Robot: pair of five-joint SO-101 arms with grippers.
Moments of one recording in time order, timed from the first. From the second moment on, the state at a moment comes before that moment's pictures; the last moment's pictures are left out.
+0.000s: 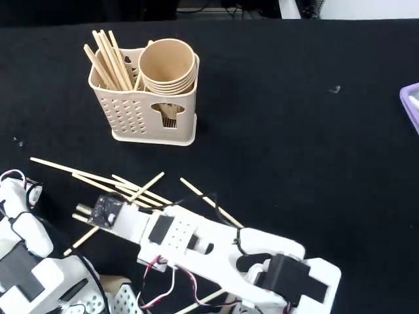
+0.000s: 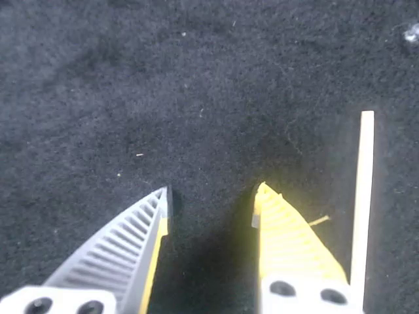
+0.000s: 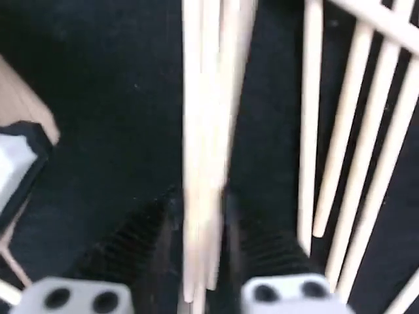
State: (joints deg) left arm -51.0 -9.7 52.0 32.6 24.3; right arm -64.4 -7.2 49.0 48.5 5.8
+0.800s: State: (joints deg) left arm -51.0 -9.7 52.0 32.6 24.3; right arm -56.0 -24.5 56.3 50.5 10.1
